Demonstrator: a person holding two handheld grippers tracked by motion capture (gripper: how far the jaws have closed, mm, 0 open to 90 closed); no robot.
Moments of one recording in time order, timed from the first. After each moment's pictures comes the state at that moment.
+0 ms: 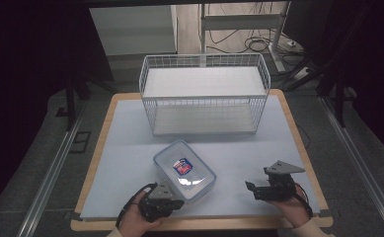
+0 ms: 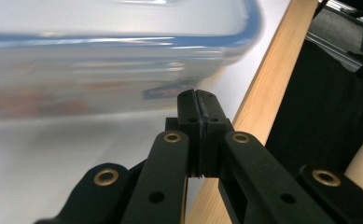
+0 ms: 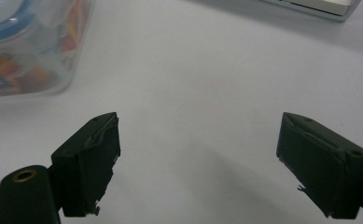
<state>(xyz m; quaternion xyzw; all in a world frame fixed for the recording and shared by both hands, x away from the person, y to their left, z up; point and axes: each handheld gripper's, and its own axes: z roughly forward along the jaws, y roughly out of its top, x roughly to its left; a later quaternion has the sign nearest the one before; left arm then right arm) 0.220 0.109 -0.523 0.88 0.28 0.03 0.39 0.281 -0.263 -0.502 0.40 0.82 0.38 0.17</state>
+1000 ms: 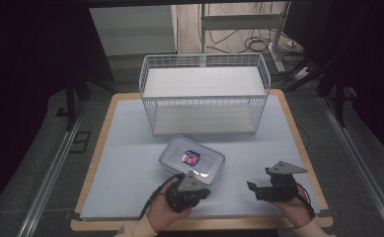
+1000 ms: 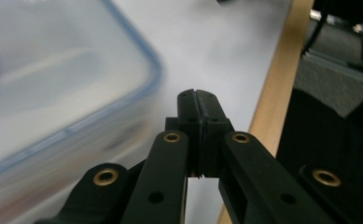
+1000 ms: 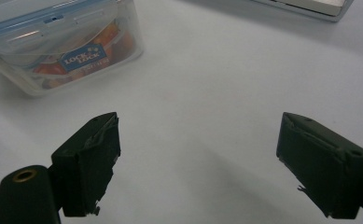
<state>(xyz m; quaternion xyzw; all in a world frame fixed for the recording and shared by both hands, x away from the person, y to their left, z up) 0.240 0.059 -0.484 0.87 0.25 0.08 0.42 0.279 -0.267 -0.501 0.40 0.81 0.38 0.18</state>
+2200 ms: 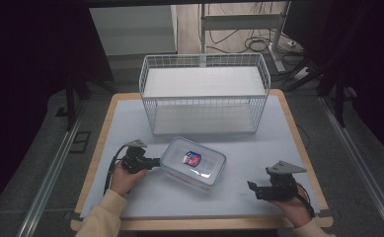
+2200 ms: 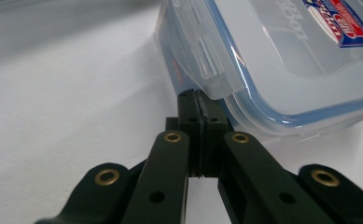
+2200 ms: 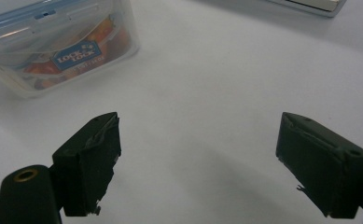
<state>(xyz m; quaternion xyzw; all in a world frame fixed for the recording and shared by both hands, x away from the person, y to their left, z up) 0.337 0.195 -0.528 0.80 0.43 0.00 0.43 0.281 -0.268 -0.503 0.40 0.82 0.37 0.18</state>
